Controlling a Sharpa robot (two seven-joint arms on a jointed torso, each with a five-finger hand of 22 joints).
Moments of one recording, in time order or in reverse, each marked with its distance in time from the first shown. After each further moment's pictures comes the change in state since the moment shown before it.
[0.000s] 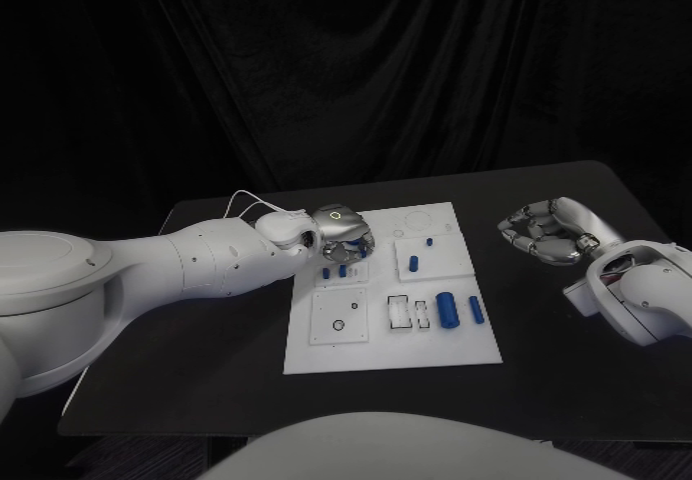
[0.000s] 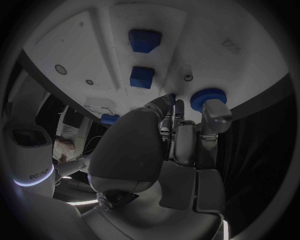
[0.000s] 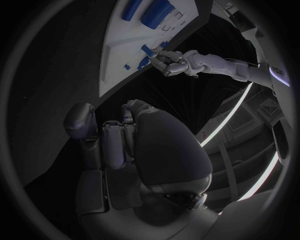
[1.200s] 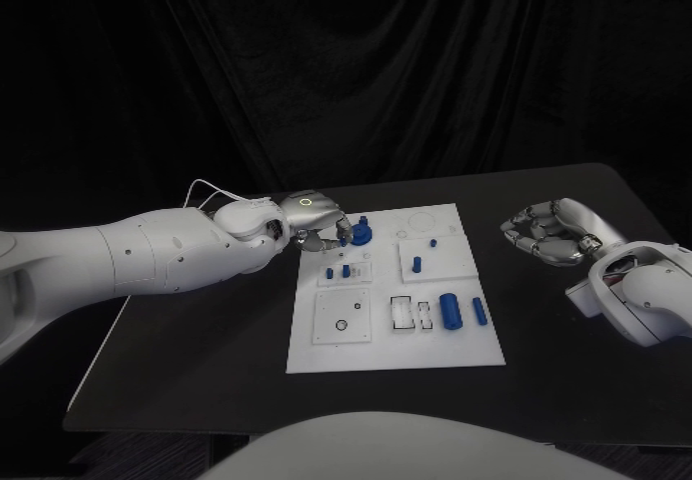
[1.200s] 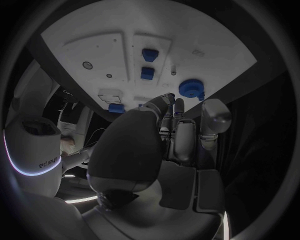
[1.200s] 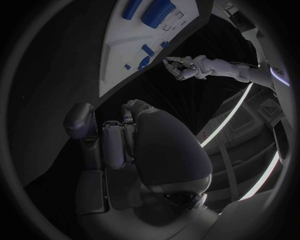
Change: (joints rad) left arm 0.059 -0.230 0.001 0.242 -0.001 -0.018 -0.031; left_hand -0.025 -0.012 0.012 -0.007 0.017 0.038 0.006 0.002 0.014 0.070 0.000 -0.103 -0.043 -0.004 -0.003 -0.027 -0.044 0.000 0.007 -0.007 -0.008 0.001; right arm 0.000 0.009 0.000 -0.014 0.000 0.007 -0.005; right_hand 0.000 0.000 0.000 0.000 0.000 0.004 -0.004 0.001 0.000 -0.004 -0.004 0.000 -0.003 0.000 0.000 0.000 0.000 0.000 0.000 0.000 0.000 0.000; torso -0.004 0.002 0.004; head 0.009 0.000
